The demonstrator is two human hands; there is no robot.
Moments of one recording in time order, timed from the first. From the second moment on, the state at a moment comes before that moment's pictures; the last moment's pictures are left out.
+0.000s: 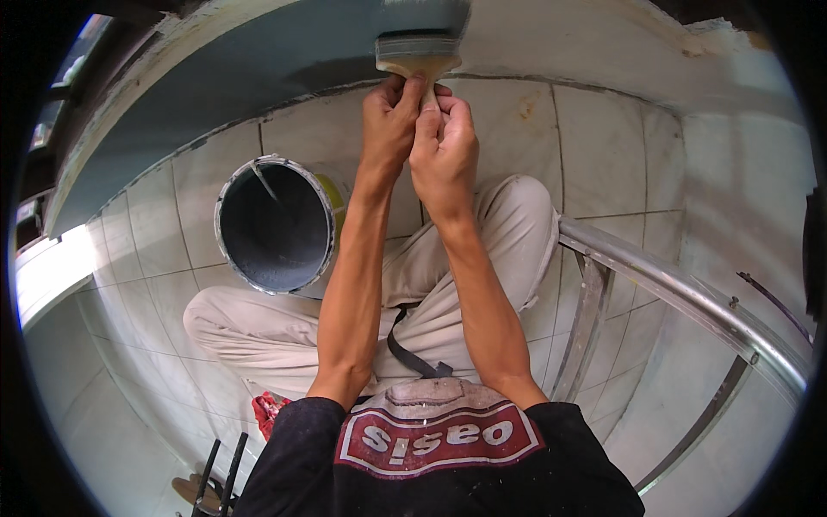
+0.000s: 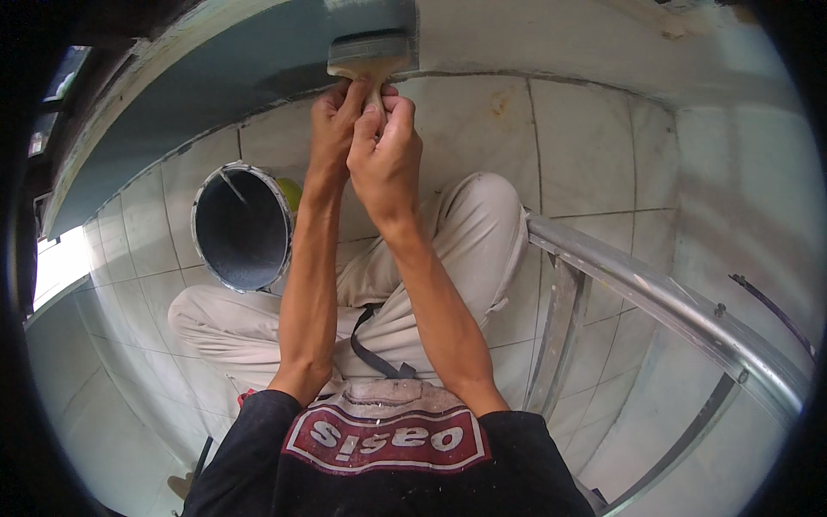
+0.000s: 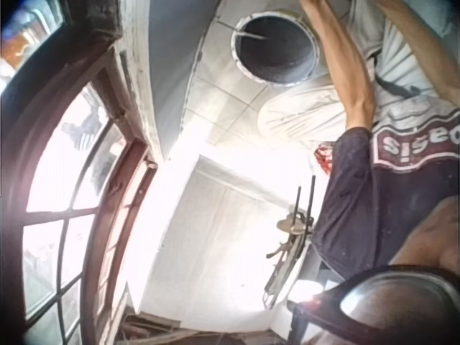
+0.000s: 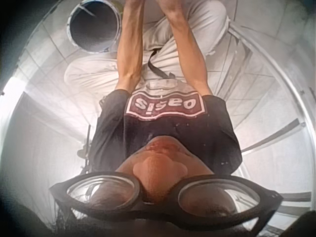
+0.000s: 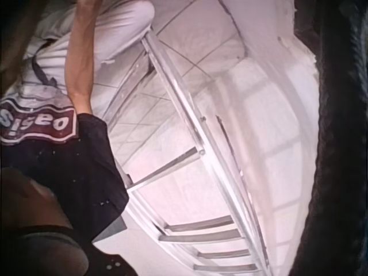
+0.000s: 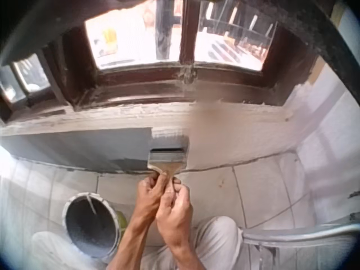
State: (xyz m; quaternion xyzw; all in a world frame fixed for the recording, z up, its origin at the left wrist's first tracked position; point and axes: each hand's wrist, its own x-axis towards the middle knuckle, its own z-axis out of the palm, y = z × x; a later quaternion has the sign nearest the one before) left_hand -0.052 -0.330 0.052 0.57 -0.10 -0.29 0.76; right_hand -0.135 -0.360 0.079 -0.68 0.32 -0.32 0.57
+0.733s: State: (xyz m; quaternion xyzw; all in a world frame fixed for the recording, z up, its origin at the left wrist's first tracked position) left_hand -0.076 -0.318 0.101 0.53 -0.17 -0.27 0.79; right_hand -0.164 -0.347 0.104 -0.65 0.24 -0.34 0.63
